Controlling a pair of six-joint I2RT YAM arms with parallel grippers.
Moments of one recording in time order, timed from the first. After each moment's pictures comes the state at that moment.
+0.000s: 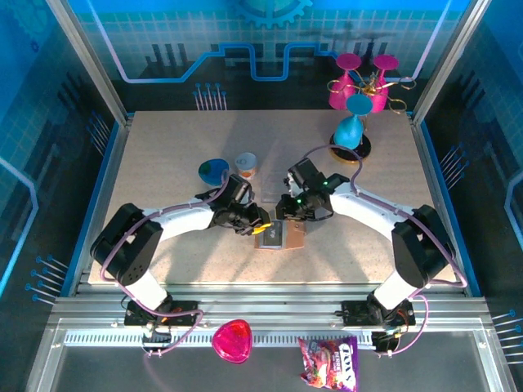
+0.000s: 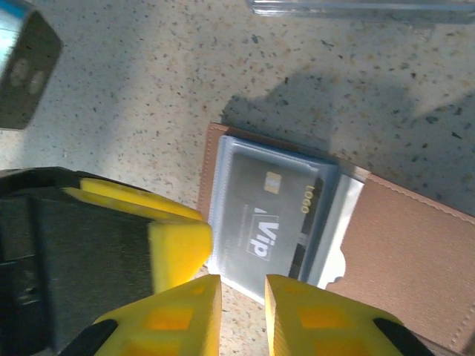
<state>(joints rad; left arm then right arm) -0.58 1.64 0.87 -0.21 0.48 -1.08 0.61 1.61 1.11 -0.62 -0.35 0.61</state>
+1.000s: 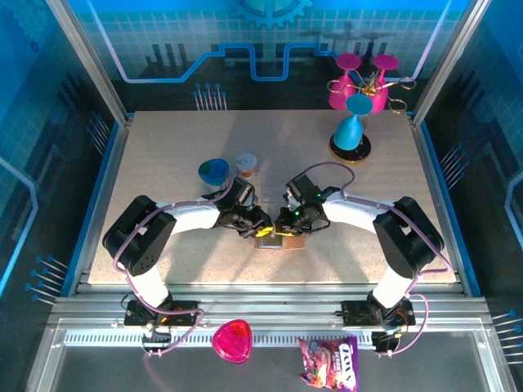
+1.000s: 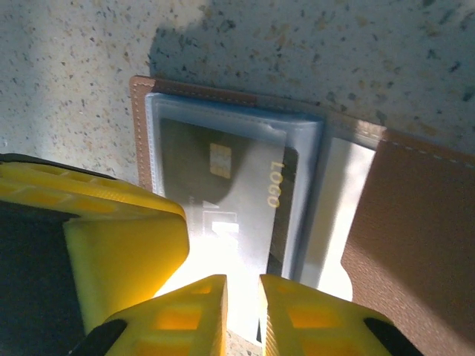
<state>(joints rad) -0.58 1.74 0.87 -0.14 0.54 -1.10 0.62 1.69 0.96 -0.46 -0.42 0.70</state>
